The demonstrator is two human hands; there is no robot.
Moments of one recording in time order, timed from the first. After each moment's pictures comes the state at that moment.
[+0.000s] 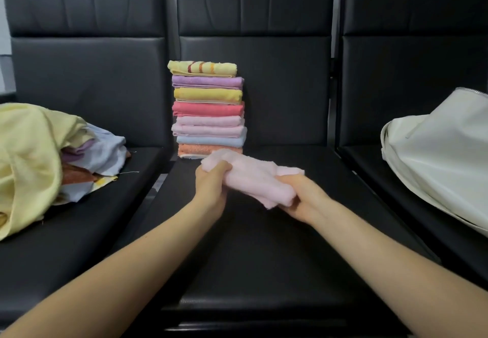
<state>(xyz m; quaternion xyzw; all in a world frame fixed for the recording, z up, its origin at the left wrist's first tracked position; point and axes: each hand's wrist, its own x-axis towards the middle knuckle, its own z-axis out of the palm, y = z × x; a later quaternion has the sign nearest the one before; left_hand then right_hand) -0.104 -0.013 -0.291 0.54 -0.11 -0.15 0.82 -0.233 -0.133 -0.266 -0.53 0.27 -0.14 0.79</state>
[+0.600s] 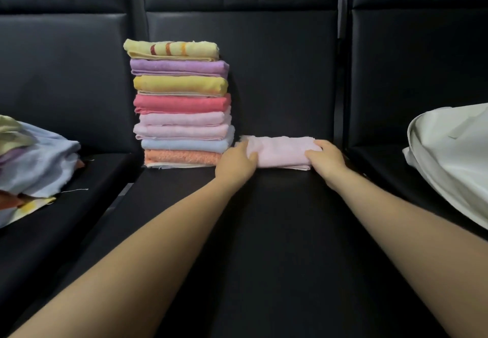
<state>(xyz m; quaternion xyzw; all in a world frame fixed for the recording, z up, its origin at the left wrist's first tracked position) -0.026 -0.145 -0.294 0.88 -0.34 0.04 0.33 -0.148 -0.289 -0.281 -0.75 0.37 -0.30 0.46</state>
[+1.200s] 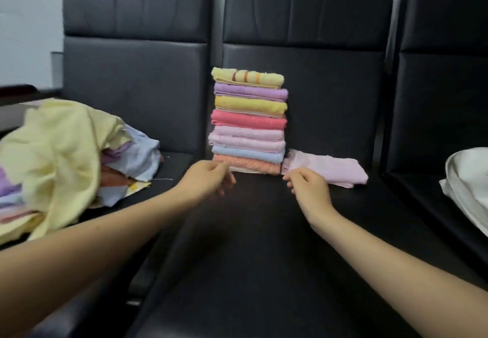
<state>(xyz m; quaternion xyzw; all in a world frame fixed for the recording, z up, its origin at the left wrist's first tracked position) -0.053 0.075 -0.233 0.84 -0.28 -0.05 0.47 -0.155 -0.106 -0.259 -0.77 0.23 -0.32 0.50</state>
